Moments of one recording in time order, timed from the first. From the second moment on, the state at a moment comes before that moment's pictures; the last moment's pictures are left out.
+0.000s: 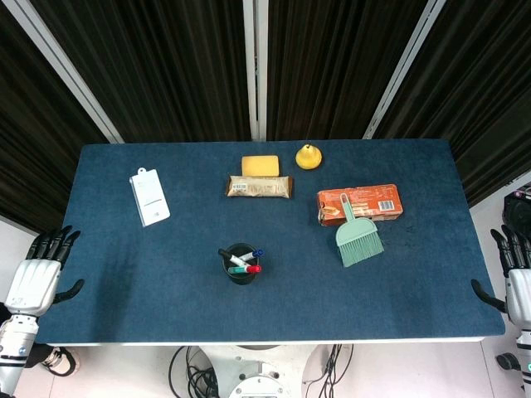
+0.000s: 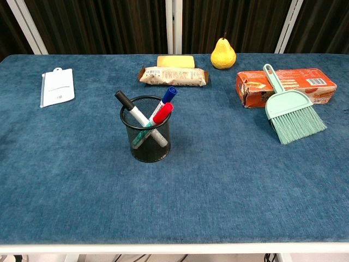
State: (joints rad) left arm -0.21 -1.14 0.02 -1.56 1.45 1.42 0.08; right arm 0.04 -1.14 0.10 -1.47 -1.48 1.54 0.10
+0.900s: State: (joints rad) left arm -0.35 -1.09 -0.04 -1.79 1.53 1.24 0.17; right arm 0.02 -1.10 0.09 -1.53 -1.49 1.55 0.04
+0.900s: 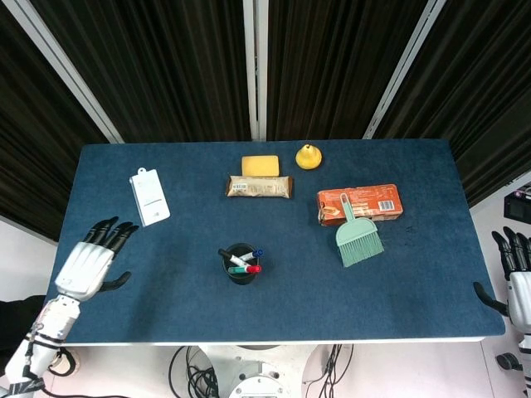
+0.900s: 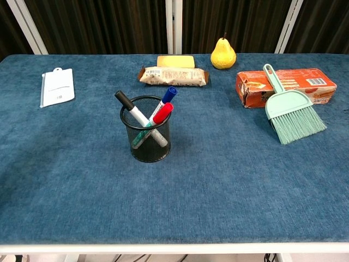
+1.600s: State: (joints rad) left arm -0.67 -1.28 -0.20 -1.75 1.16 0.86 0.22; right arm 0.03 -1.08 0.09 -1.53 -1.48 1.53 0.06
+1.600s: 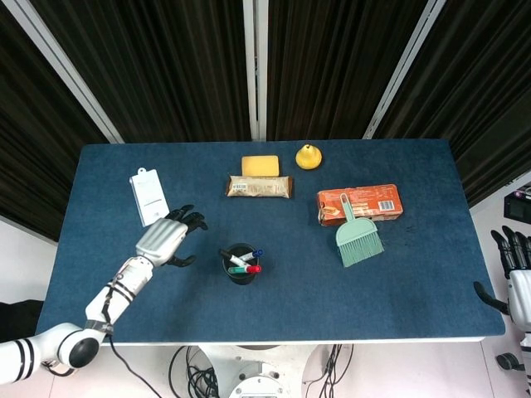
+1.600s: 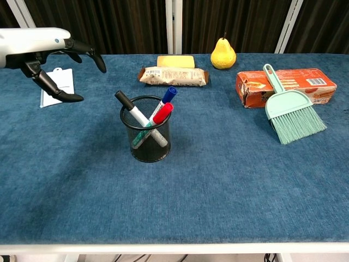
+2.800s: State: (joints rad) left arm -0.83 -1.33 -0.19 -1.77 0.96 0.79 0.19; right arm 0.04 -1.08 0.09 -1.52 -1.43 1.48 0.08
